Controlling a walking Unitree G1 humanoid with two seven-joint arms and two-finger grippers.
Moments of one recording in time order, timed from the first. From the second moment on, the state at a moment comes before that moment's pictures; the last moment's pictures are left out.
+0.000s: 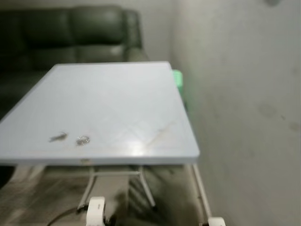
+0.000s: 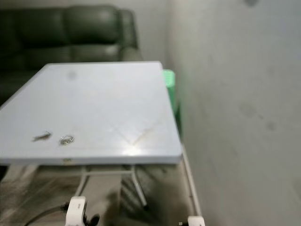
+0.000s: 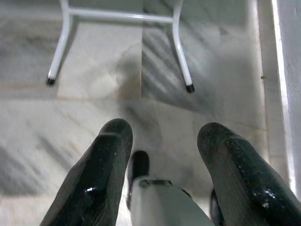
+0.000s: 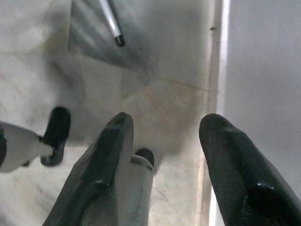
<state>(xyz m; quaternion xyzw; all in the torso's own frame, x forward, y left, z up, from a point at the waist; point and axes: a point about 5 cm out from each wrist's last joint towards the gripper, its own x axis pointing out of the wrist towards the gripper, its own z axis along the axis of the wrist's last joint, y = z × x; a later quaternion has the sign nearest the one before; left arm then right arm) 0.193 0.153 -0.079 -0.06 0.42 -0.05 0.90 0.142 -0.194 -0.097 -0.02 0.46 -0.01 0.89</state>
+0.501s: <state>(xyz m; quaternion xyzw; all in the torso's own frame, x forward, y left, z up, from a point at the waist) 0.186 0.149 -0.083 -0.07 0.43 -0.05 0.90 0.138 -0.199 -0.098 -0.01 0.47 -0.02 0.88</state>
